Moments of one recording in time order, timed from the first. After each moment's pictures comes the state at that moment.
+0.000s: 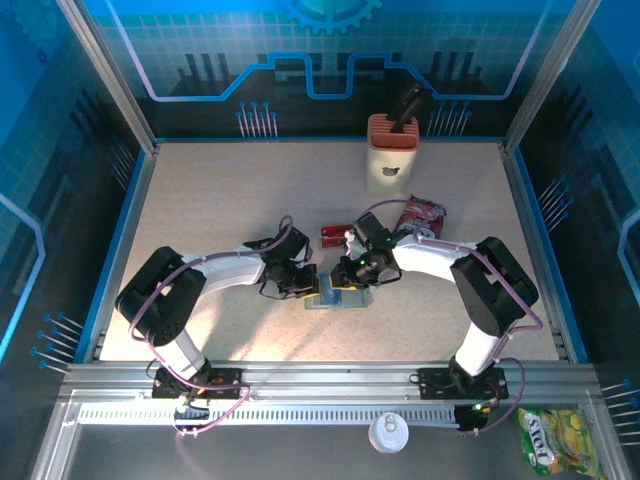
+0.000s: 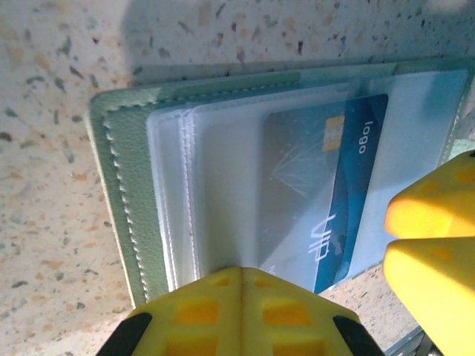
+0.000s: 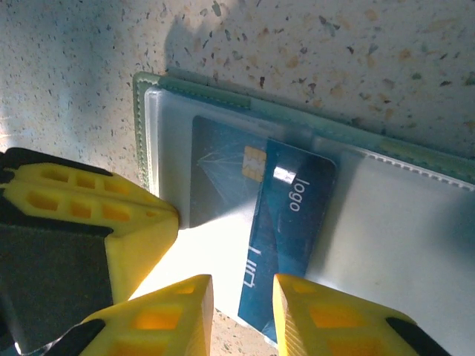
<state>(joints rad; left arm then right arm) -0.60 1.67 0.85 -0.34 0.41 -0.81 0.61 1.73 0.96 -0.41 -0.52 0.58</state>
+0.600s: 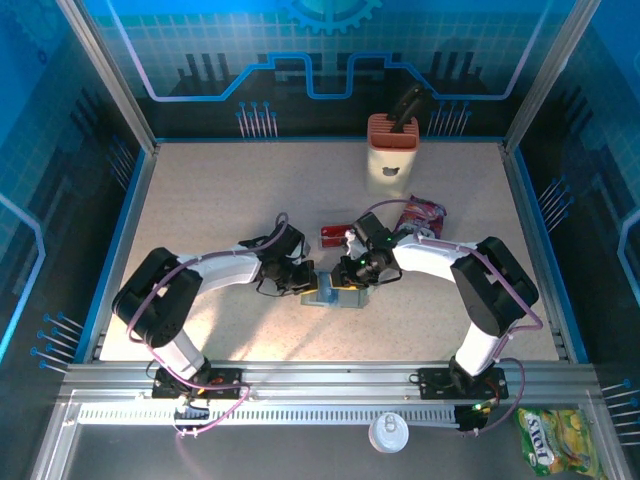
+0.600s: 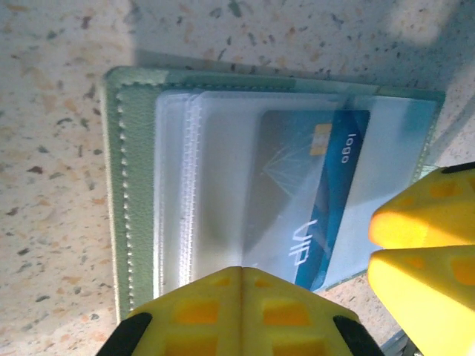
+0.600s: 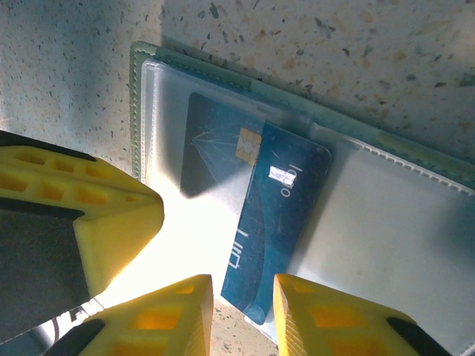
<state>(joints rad) -0.58 1.65 0.83 -0.31 0.44 -0.80 0.61 1.73 0.95 -0.41 -0.53 0.58</state>
